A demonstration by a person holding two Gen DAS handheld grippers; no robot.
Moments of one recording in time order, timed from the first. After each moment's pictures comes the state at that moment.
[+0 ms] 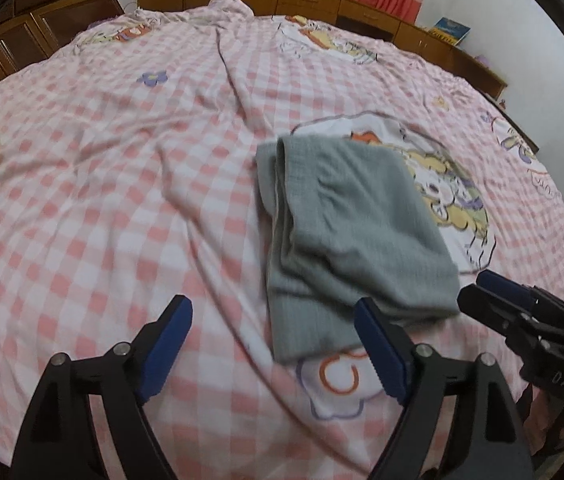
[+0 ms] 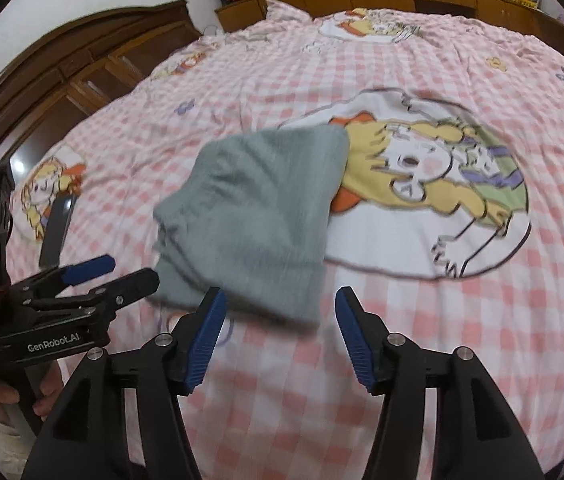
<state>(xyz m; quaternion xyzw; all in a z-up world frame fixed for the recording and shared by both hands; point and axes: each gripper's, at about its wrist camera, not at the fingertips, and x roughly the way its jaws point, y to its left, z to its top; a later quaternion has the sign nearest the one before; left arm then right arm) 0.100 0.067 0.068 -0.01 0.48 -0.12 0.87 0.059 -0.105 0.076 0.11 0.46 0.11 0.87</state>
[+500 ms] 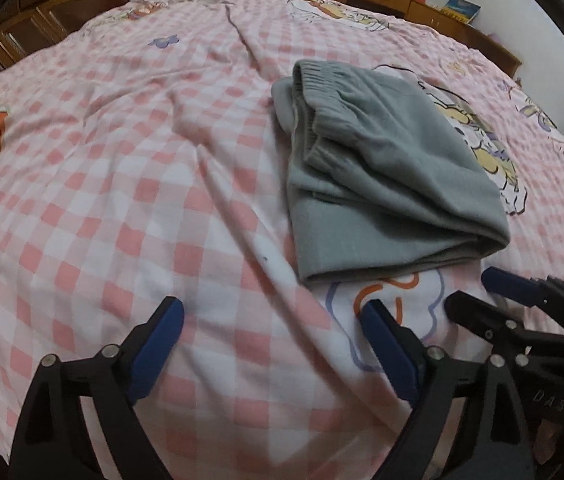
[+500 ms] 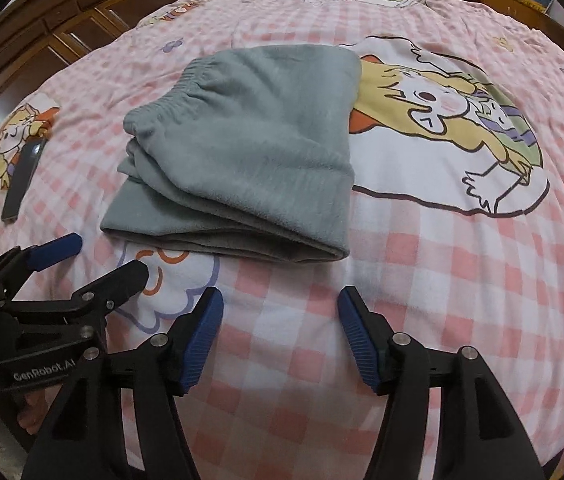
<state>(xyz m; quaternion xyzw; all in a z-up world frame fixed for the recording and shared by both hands) 0.072 0.064 0.020 0.02 0.49 -0.08 0.87 0.051 -0.079 0.030 0.06 0.51 0.08 0.85</state>
